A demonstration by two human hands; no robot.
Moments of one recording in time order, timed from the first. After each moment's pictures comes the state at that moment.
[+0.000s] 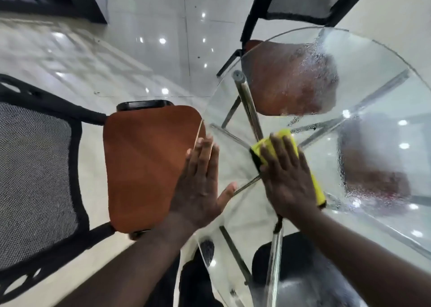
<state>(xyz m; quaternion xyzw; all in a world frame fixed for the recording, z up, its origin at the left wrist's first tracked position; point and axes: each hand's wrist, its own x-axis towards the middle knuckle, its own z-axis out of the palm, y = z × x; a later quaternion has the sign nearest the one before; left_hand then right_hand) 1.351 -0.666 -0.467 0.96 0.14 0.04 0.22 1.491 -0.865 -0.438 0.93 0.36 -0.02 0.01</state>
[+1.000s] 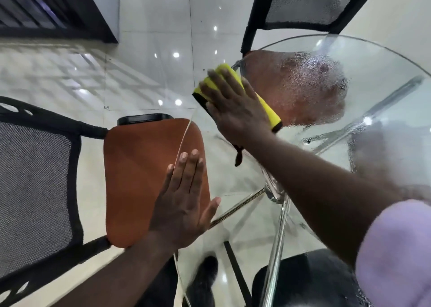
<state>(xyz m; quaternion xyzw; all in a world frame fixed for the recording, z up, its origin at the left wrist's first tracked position) 1.360 -0.674 -0.471 0.98 0.14 0.01 0.15 1.625 -0.715 -0.442 0.88 0.47 -0.03 -0.01</state>
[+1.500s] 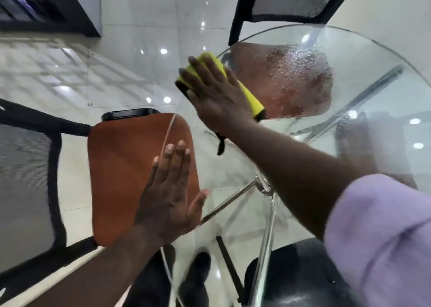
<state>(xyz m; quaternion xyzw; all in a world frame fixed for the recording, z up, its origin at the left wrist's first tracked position) 1.361 -0.676 -0.478 0.98 0.14 0.01 0.17 1.616 -0.706 -0.441 0.87 0.49 -0.02 -0.01</state>
